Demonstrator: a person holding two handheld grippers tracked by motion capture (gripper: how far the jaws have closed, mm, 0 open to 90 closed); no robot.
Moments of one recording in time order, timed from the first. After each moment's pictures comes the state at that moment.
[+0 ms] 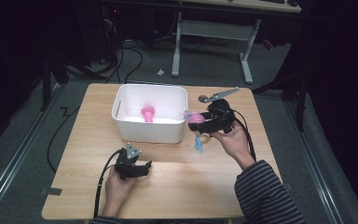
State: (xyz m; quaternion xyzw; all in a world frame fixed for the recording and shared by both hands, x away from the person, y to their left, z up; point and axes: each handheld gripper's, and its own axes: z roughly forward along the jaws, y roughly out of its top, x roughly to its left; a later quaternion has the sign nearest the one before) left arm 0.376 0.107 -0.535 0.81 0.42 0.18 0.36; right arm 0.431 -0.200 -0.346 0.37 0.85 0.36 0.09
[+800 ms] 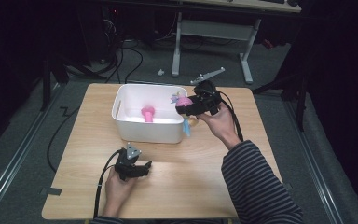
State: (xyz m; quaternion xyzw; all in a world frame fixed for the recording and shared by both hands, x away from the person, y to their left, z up) left arm 0.376 0.107 -0.536 0.81 0.42 0.18 0.36; right arm 0.471 -0.166 -0.322 0.35 0.85 0.37 0.10
